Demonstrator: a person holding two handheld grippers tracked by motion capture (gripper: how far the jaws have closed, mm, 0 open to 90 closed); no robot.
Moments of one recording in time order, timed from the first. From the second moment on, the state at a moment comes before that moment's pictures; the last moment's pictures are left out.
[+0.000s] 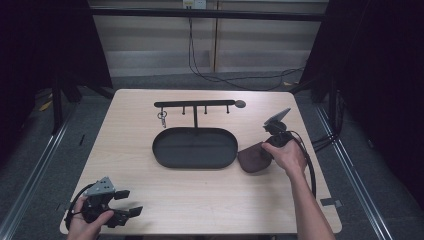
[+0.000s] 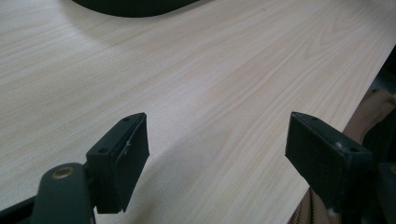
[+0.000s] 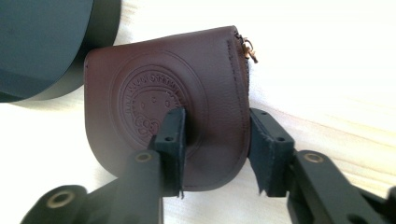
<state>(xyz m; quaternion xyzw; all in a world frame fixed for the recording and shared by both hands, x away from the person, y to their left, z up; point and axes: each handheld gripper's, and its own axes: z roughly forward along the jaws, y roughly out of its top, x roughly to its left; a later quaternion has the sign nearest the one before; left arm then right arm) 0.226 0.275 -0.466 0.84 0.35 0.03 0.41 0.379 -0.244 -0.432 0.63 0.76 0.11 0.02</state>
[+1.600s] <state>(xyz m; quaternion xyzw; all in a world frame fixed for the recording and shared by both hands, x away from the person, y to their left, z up) 0.228 0.281 -0.464 0.83 0.37 0.03 0.42 0.371 -0.235 -0.358 0.62 0.78 0.12 0.02</state>
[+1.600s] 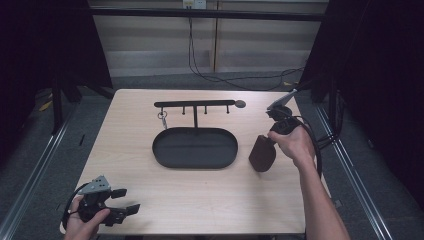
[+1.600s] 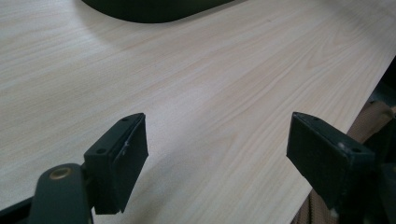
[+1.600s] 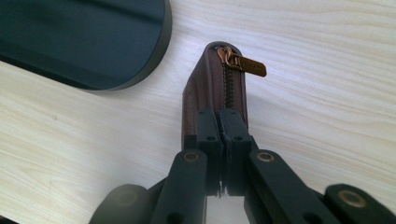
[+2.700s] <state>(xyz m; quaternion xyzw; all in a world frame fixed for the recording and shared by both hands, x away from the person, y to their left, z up) 0.231 0.282 -0.464 0.83 0.37 0.03 0.42 0.377 -0.223 -0.320 0.61 0.78 0.14 0.05</state>
